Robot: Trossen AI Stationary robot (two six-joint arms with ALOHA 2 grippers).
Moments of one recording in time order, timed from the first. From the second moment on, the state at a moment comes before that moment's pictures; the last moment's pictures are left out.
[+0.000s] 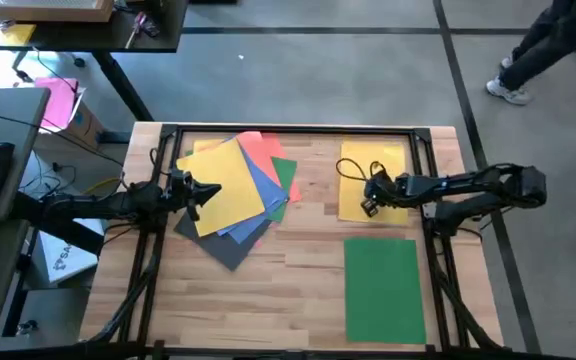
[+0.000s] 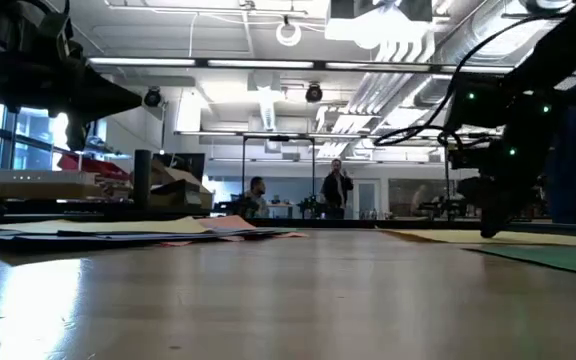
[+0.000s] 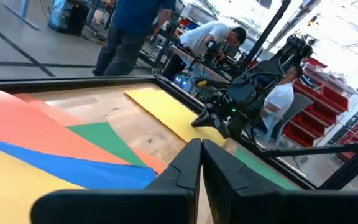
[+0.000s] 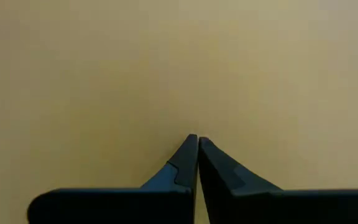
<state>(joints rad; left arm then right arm) 0.01 0.08 0.01 0.05 -0.36 -0.53 -0.24 1.29 0.44 -0.56 0.38 0.65</state>
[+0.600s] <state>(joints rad) 0.01 0.08 0.01 0.05 -0.36 -0.53 -0.22 1.29 0.41 -0.57 0.48 0.58</state>
